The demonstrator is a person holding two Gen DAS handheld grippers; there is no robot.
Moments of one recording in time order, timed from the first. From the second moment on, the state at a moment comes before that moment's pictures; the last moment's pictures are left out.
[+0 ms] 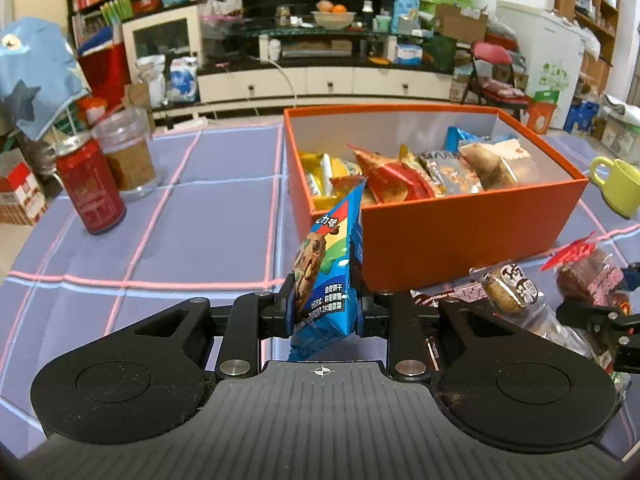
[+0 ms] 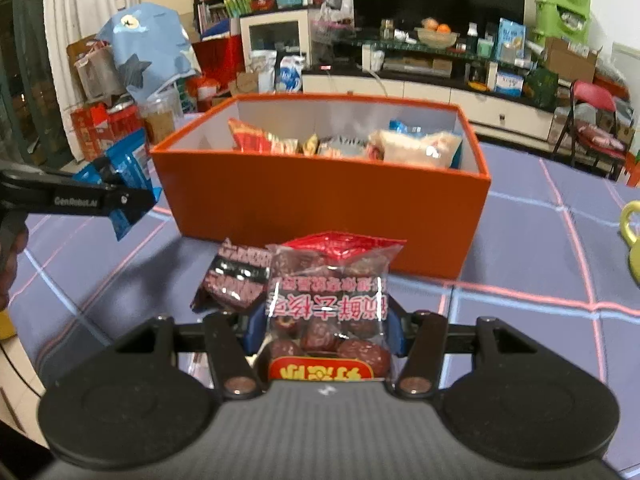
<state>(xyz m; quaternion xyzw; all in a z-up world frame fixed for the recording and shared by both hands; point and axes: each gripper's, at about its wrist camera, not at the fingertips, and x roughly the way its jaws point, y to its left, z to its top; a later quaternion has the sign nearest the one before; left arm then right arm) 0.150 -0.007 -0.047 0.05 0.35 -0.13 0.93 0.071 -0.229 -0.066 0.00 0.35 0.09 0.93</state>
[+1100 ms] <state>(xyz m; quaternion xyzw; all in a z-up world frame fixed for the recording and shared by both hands) 0.159 0.005 -0.002 0.02 0.29 -0.04 0.95 0.065 -0.213 -0.034 -0.01 0.30 0.09 0.95</state>
